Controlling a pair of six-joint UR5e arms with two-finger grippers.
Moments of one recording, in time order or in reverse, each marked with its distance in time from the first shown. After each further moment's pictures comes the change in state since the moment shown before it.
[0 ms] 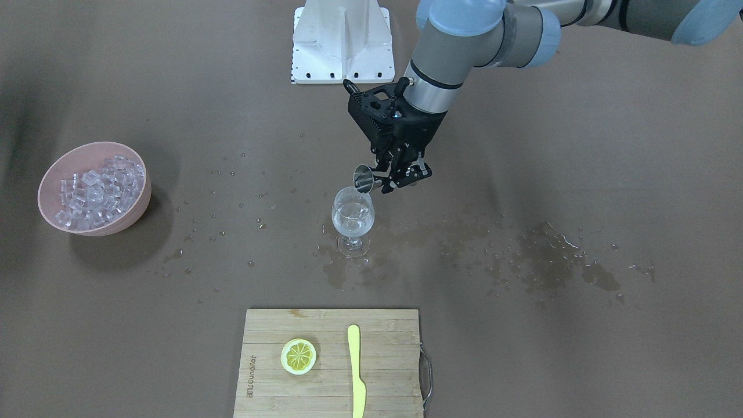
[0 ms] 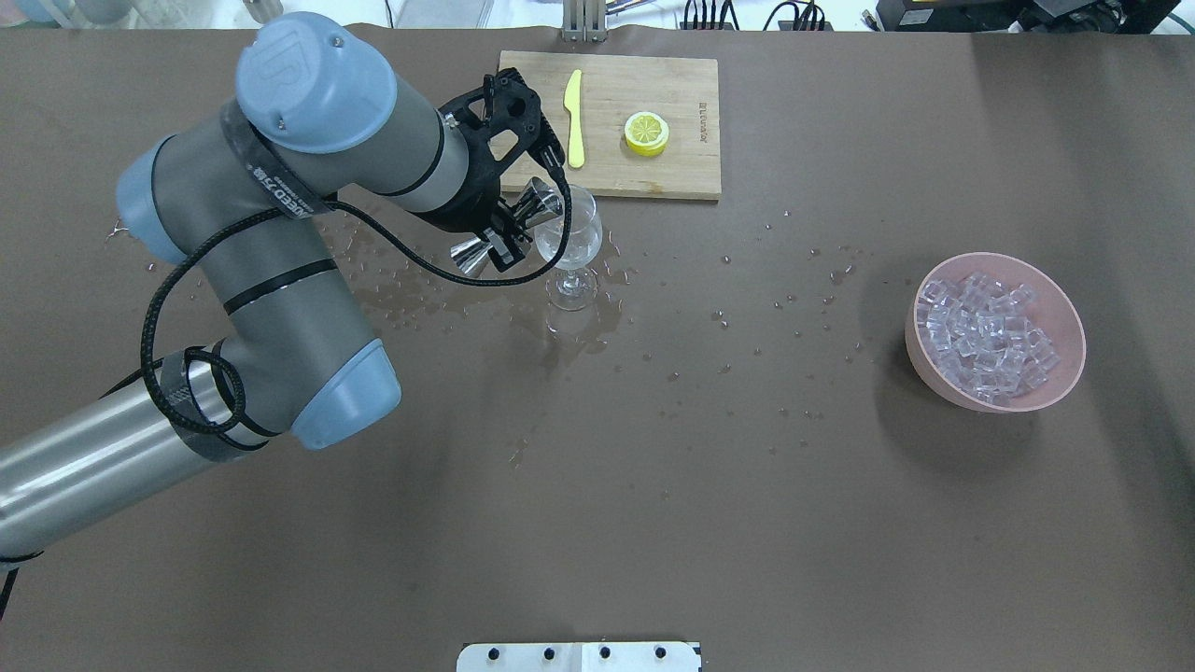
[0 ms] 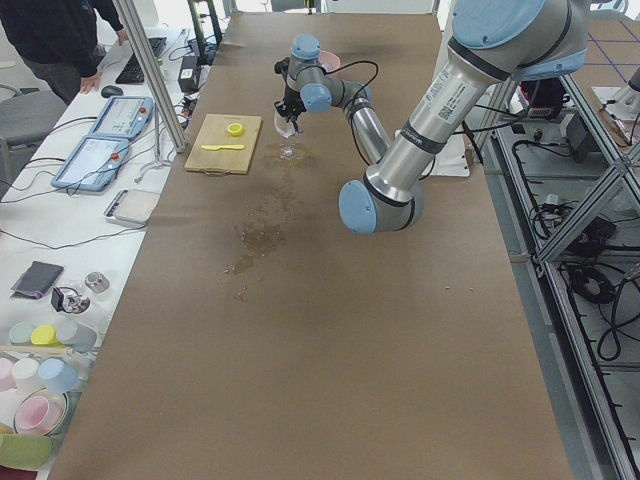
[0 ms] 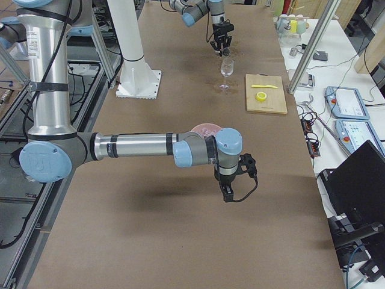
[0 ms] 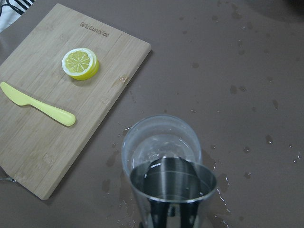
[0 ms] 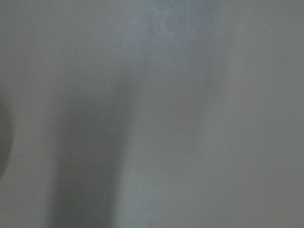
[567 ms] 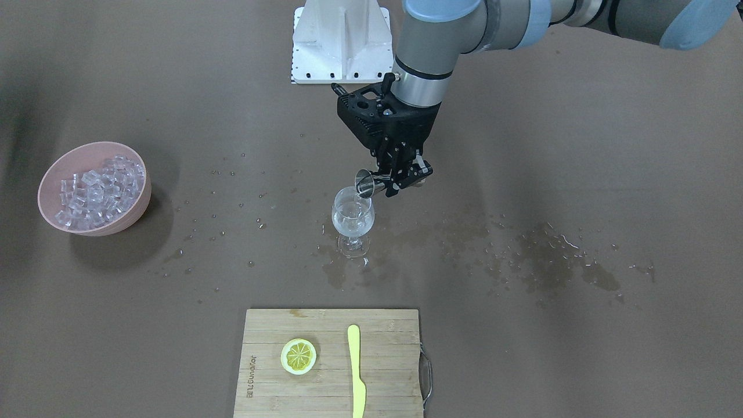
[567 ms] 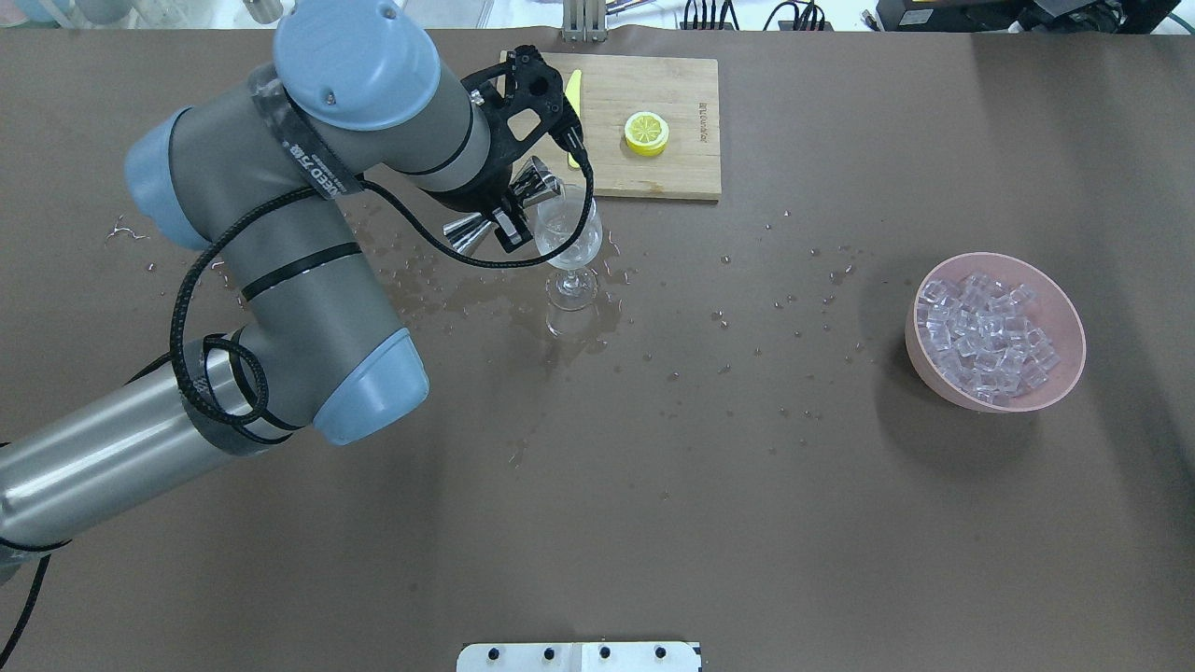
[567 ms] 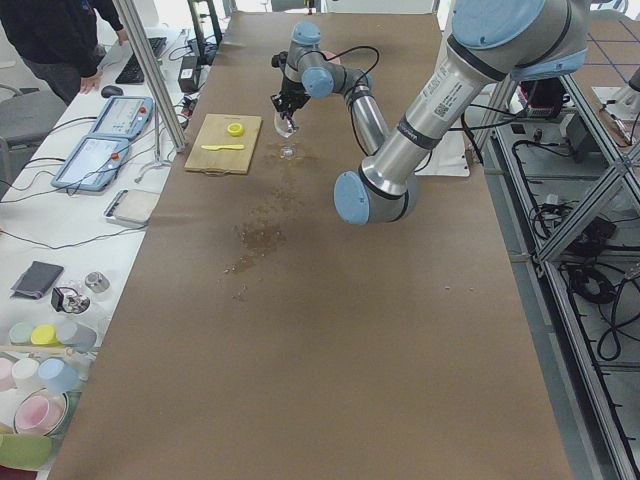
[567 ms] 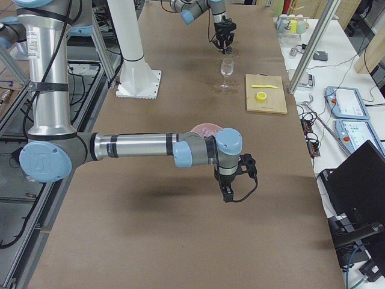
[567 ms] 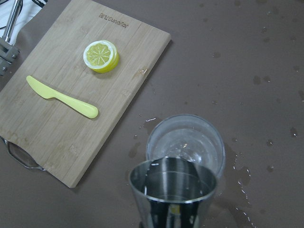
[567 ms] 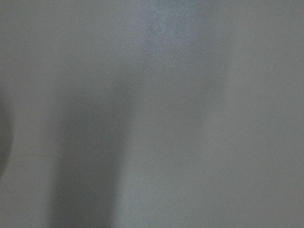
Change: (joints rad) left arm 0.003 -0.073 -0.008 0.179 0.086 0.024; right arm 0.000 0.000 -0.002 0.000 0.000 0.000
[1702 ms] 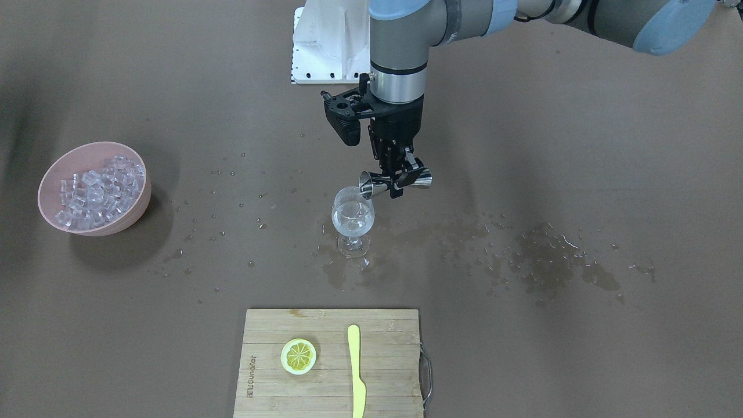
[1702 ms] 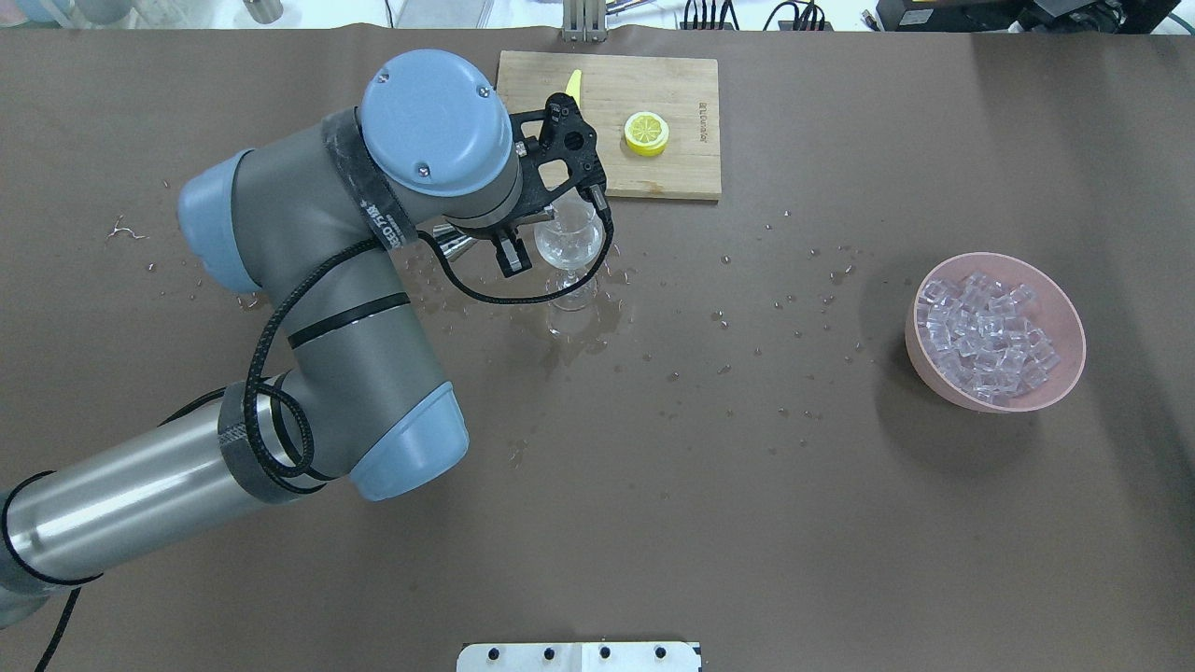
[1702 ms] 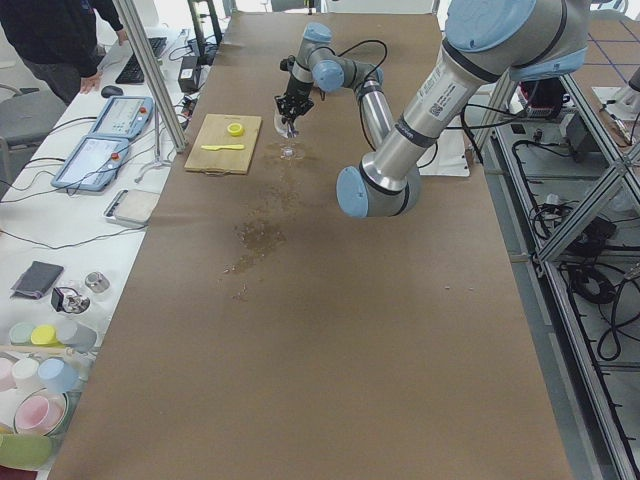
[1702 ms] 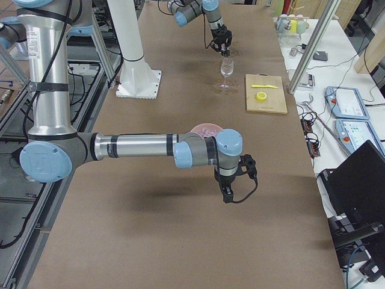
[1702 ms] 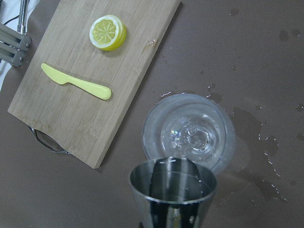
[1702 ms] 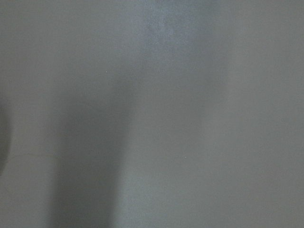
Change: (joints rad) left arm 0.076 -0.034 -0.004 0.156 0.206 0.117; right arm 0.000 0.001 -0.006 0.000 0.001 0.000
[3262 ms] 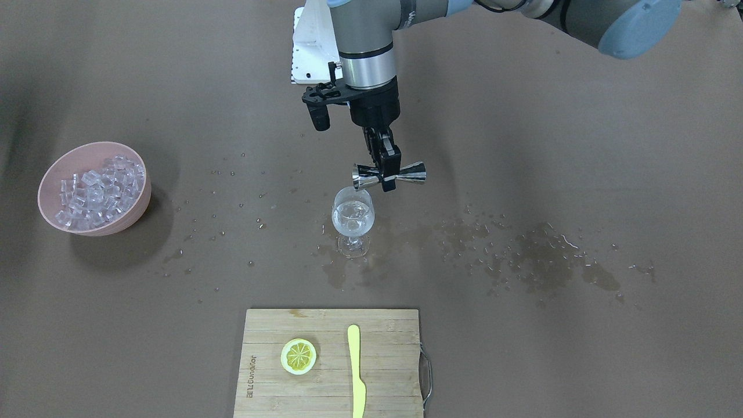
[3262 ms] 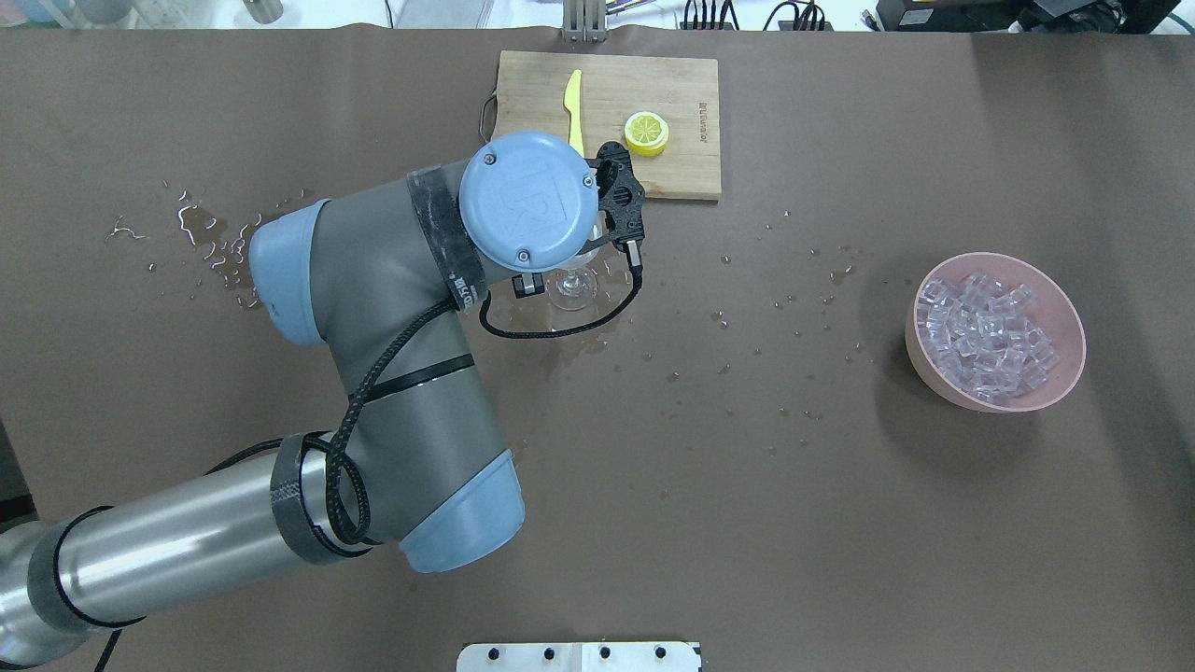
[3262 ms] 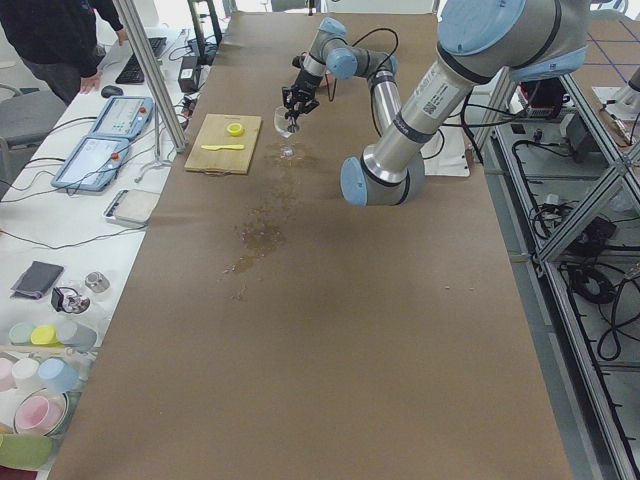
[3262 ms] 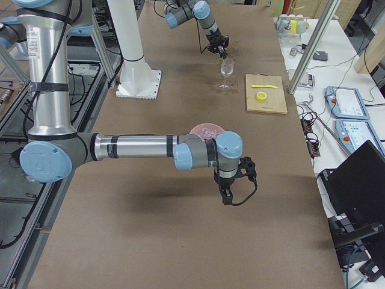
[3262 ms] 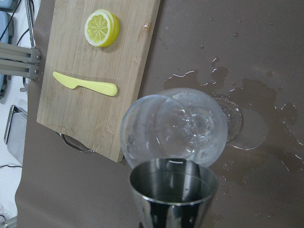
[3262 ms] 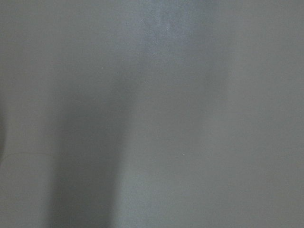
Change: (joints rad) left arm 0.090 -0.073 0.006 0.157 0.213 0.097; right arm 0.000 0.000 -0.014 0.000 0.001 0.000
